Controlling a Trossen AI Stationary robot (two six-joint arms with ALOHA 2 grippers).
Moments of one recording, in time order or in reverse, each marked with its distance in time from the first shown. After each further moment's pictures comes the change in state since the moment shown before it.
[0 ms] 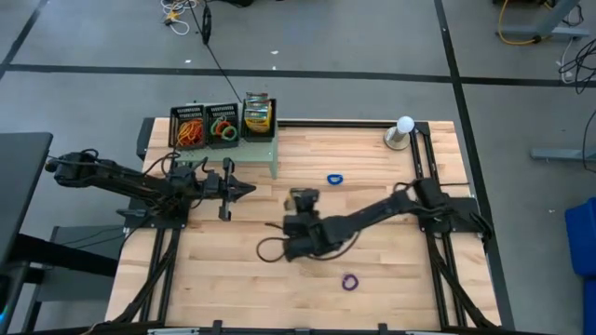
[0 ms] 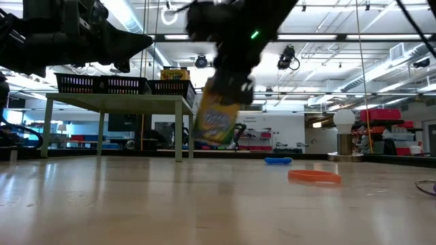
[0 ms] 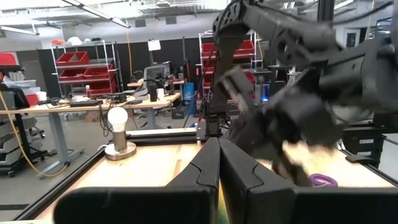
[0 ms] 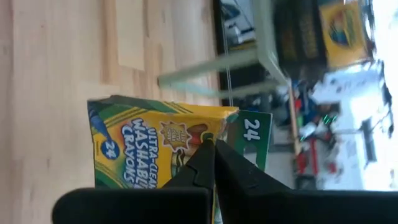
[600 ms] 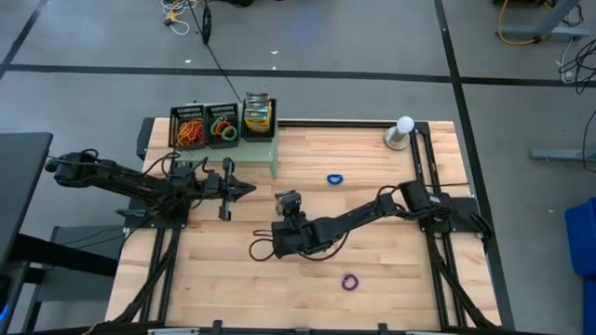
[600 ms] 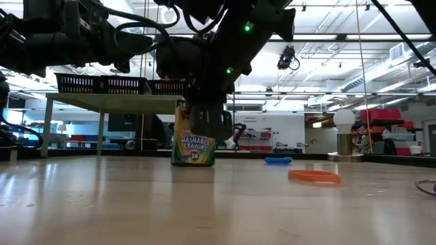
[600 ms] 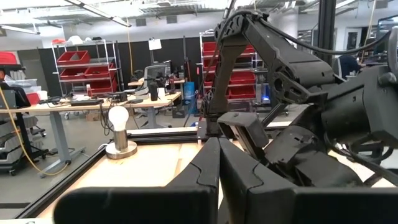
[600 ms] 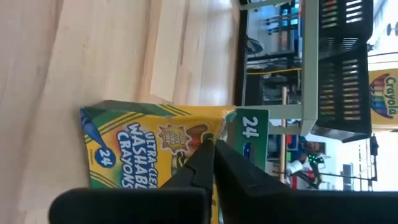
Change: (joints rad) left arm 0.000 0.000 0.000 -0.003 0.000 -0.001; right arm -0.053 0.137 0.000 0.389 -0.053 -0.455
